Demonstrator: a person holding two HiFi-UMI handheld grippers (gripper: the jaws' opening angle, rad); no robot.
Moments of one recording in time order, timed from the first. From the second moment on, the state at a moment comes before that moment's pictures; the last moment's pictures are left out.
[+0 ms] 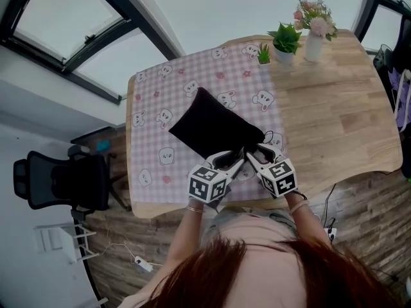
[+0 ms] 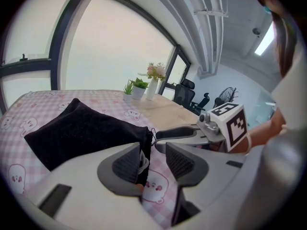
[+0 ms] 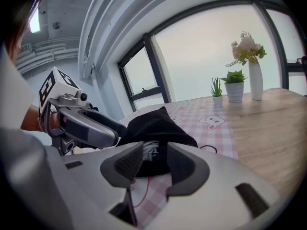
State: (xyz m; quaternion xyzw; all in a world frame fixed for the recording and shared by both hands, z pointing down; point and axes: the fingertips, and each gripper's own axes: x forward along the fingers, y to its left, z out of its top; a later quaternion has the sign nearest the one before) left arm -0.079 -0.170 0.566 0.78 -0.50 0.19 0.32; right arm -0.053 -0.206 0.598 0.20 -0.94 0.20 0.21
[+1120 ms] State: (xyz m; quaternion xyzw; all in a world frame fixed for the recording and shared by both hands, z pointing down) left arm -0.107 -0.116 0.465 0.78 -0.58 0.13 0.18; right arm -0.028 -0.177 0.509 0.30 -0.94 0.11 0.11
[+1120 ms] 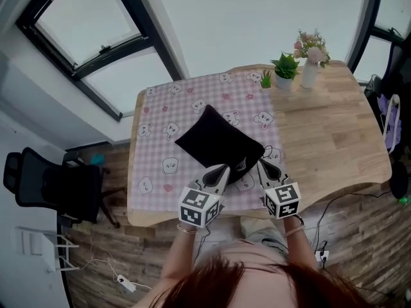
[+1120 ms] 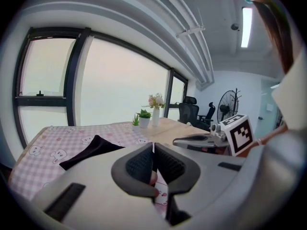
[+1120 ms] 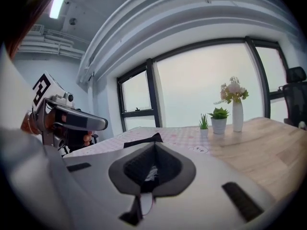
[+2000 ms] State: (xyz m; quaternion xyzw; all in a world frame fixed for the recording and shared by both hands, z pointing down) left arm -0.117 -0.039 0.334 0.78 -0.62 0.02 0.06; right arm -0.007 -0.105 0.370 0.36 -0.93 0.00 0.02
